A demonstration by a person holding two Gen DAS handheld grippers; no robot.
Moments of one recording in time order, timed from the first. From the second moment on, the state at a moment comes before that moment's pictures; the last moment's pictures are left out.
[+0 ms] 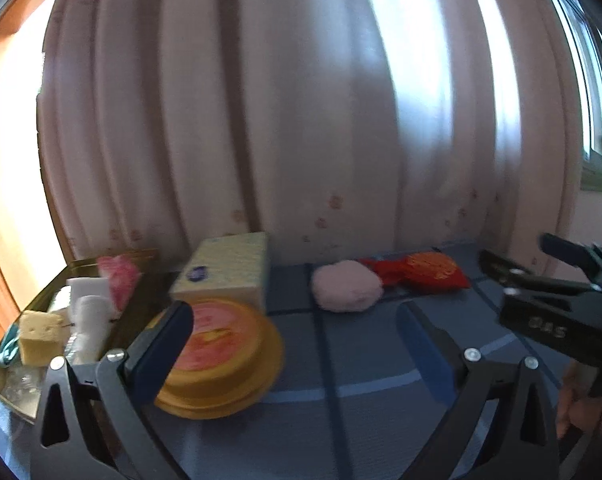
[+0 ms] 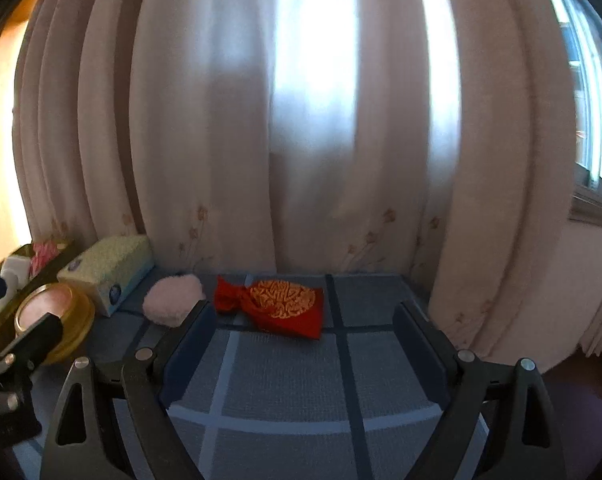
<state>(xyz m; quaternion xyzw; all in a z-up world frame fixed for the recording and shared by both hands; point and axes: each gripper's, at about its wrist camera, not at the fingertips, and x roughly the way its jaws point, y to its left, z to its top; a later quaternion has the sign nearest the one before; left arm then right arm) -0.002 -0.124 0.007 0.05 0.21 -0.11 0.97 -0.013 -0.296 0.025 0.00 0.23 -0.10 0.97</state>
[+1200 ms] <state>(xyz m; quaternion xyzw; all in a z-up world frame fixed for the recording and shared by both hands) 0.063 -0.175 -0.020 0.00 0.35 -0.11 0.93 0.093 -0.360 -0.013 0.12 0.39 0.03 0.91</state>
